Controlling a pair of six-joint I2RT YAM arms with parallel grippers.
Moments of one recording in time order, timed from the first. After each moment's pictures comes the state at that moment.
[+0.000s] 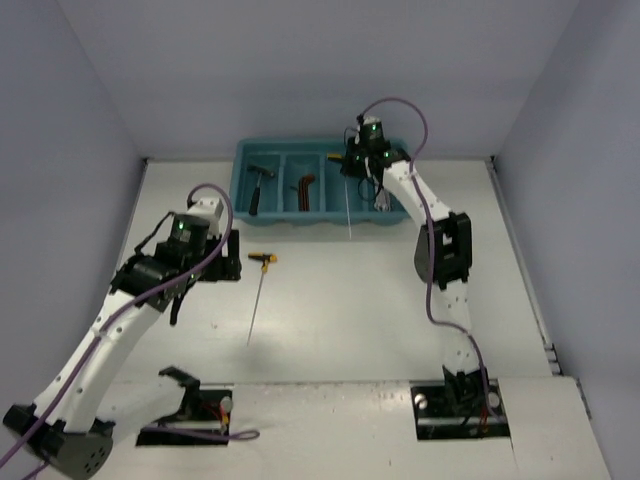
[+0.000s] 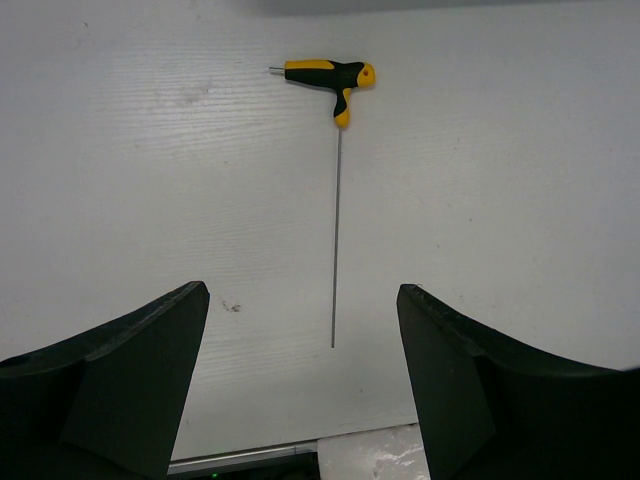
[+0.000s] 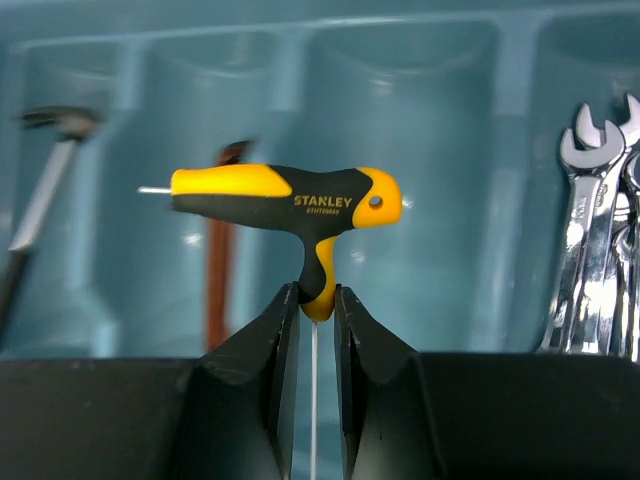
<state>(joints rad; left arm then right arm) -0.43 0.98 1.13 -0.94 -0.15 -0.33 0.35 2.36 2.19 -0.48 -0.05 0.39</state>
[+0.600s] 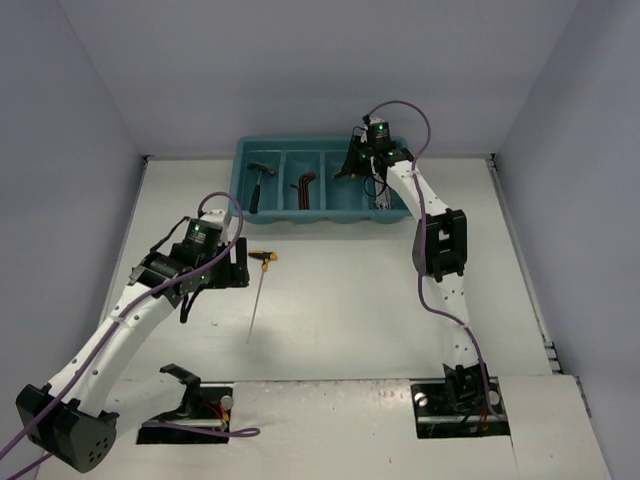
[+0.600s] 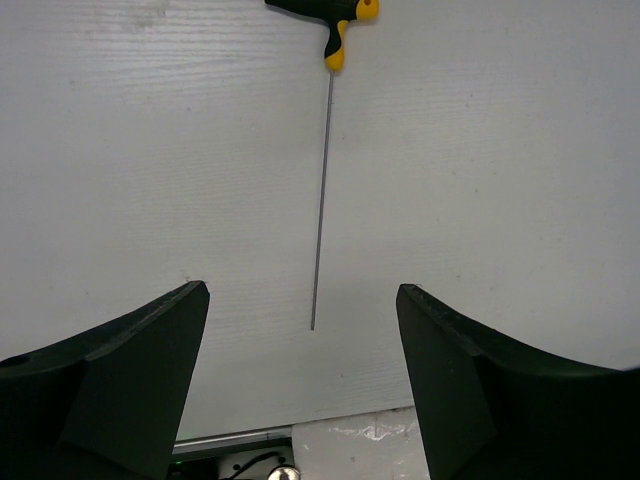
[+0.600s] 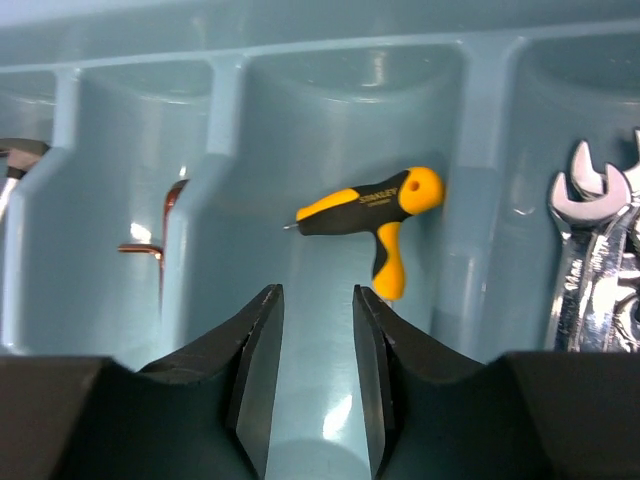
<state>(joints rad) -0.43 1.02 1.02 -0.90 -0.10 -0.41 0.29 2.53 2.34 -0.46 -0.14 0.40</state>
